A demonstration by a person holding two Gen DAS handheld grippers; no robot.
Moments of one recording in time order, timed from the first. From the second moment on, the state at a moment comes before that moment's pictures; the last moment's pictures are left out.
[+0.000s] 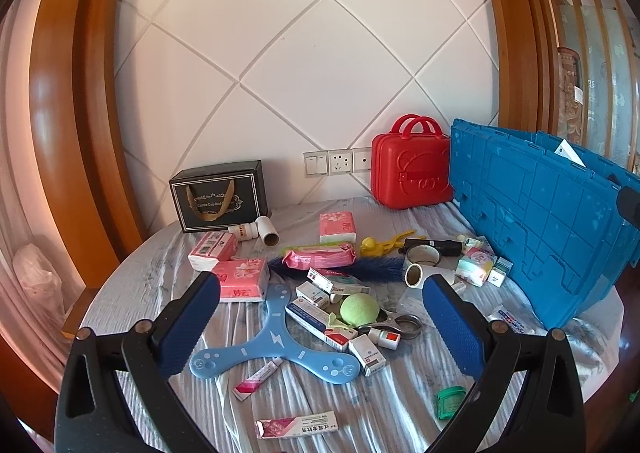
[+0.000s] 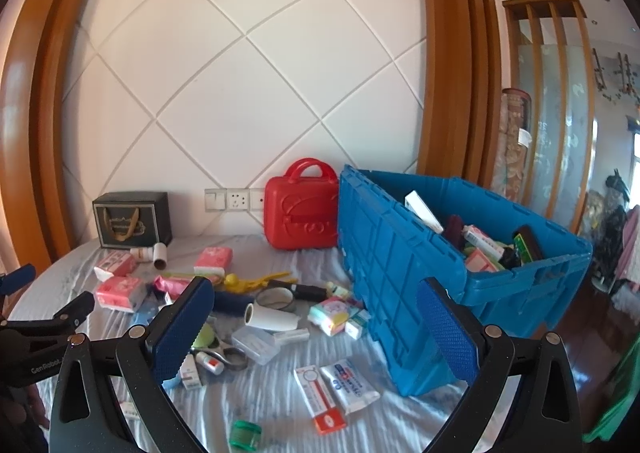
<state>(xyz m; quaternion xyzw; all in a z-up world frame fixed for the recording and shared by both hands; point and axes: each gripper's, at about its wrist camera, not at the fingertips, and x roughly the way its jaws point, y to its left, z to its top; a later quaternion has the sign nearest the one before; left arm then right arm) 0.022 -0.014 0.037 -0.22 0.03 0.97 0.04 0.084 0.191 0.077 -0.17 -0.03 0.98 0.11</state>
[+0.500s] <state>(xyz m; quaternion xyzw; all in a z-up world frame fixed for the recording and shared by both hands) 0.022 -0.012 0.038 -0.21 0.04 0.97 0.04 0.084 0.190 0.076 -0.17 -0.03 0.98 0.11</state>
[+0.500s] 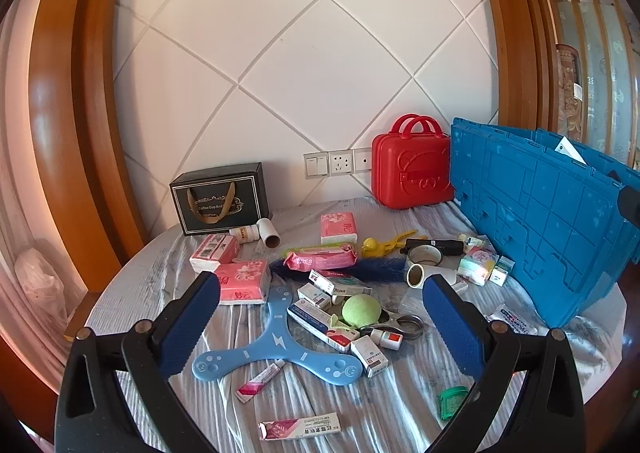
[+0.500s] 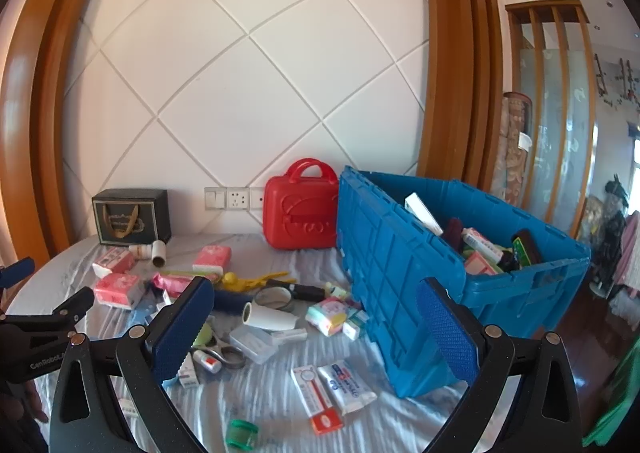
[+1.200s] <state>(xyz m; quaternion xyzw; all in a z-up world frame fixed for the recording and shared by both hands) 0.018 -0.027 0.041 -0.22 0.01 0.98 0.03 0.089 0.193 0.080 -0.16 -0.04 0.98 0.12</state>
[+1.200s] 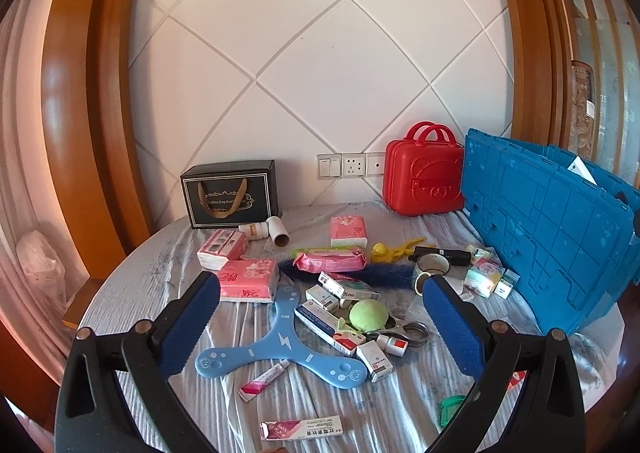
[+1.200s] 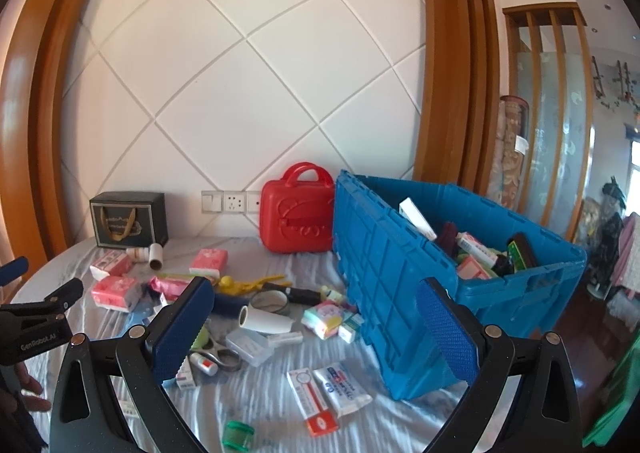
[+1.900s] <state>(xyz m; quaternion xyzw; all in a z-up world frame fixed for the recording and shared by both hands) 0.015 -0.025 0.030 -0.24 0.02 0.97 0.03 0.090 0.189 0.074 -0.17 -0.04 0.98 0.11</state>
